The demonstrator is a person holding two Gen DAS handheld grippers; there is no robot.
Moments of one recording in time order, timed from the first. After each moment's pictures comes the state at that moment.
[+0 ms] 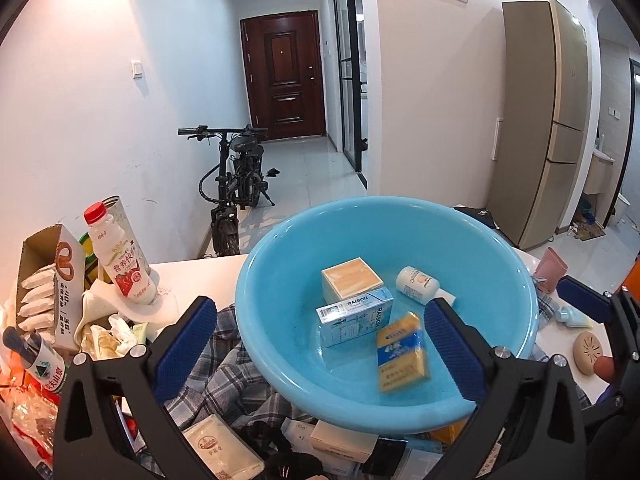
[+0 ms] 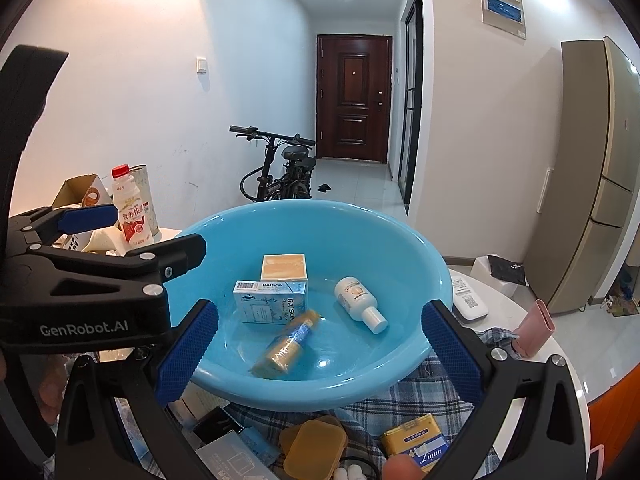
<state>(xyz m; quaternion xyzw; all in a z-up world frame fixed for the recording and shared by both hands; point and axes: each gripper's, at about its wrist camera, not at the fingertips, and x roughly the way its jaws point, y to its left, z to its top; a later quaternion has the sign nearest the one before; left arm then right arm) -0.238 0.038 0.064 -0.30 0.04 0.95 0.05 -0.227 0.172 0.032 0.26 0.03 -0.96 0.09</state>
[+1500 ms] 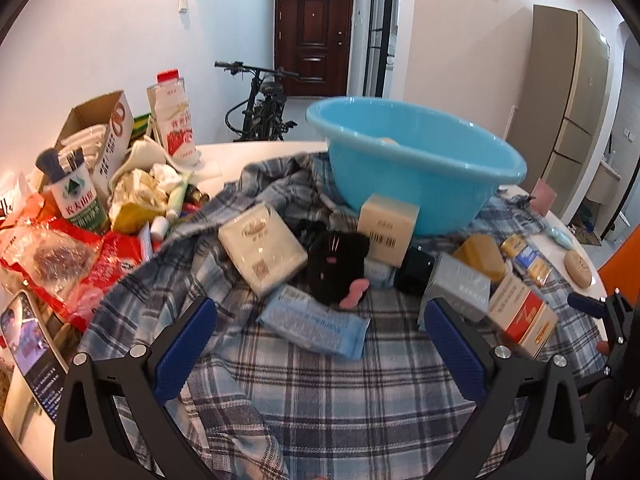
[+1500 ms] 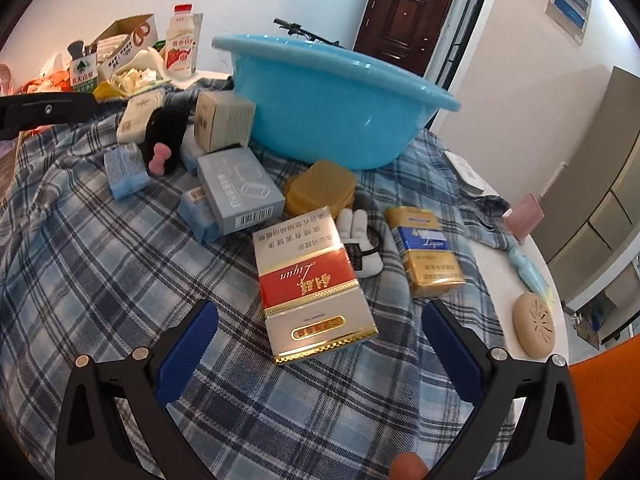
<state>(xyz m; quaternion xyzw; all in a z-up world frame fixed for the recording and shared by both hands) -0.096 -0.024 -0.019 -0.37 -0.02 0.93 0.02 -0.104 0.192 -0.076 0.39 0.18 -0.90 0.11</state>
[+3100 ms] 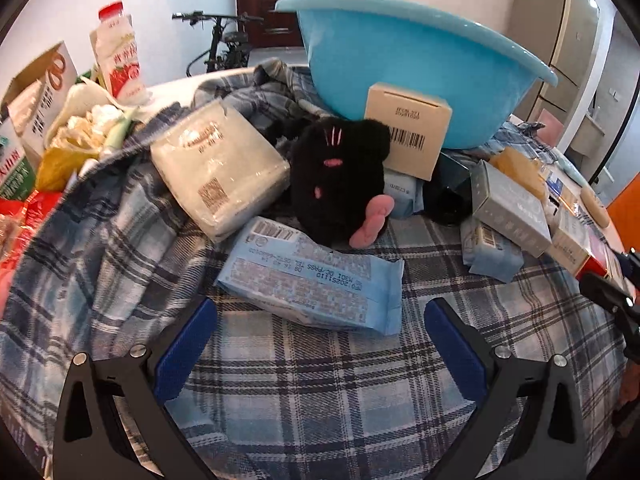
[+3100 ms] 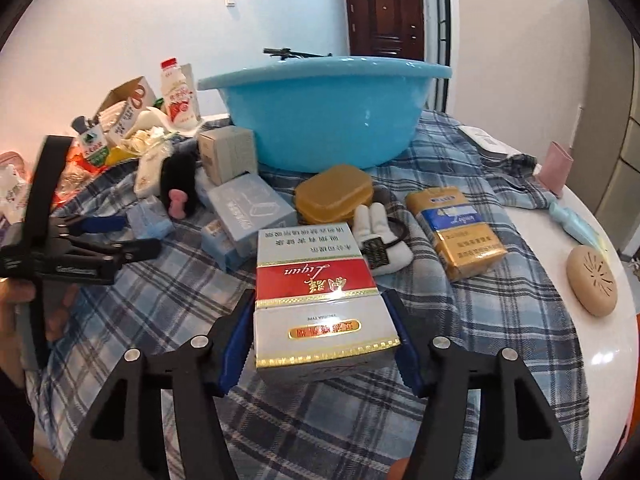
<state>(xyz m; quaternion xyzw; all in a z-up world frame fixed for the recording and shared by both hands) -0.136 -0.029 -0.094 -0.45 0.00 0.89 0.08 -0.105 0.215 -0.082 0.37 0.02 -0.91 0.17</state>
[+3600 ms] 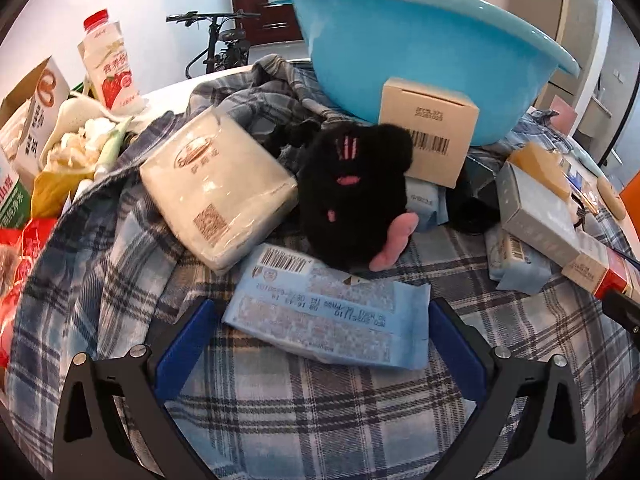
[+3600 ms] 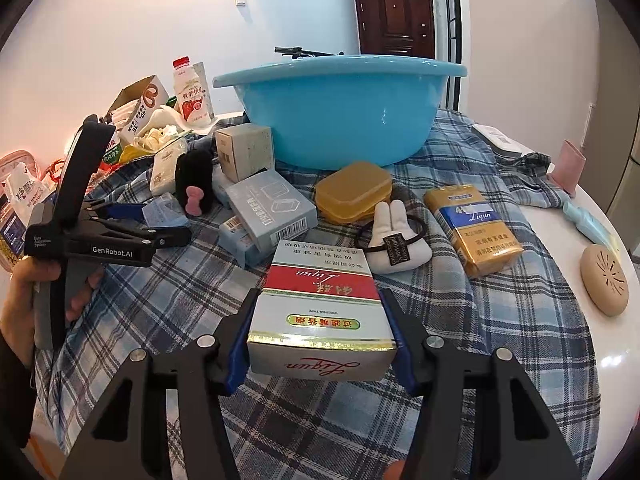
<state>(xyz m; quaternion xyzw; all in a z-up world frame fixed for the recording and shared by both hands) -0.156 -0.024 -0.097 -0.46 0.04 0.88 0.07 -0.102 0.210 -0.084 0.38 0.02 -0.91 0.18</state>
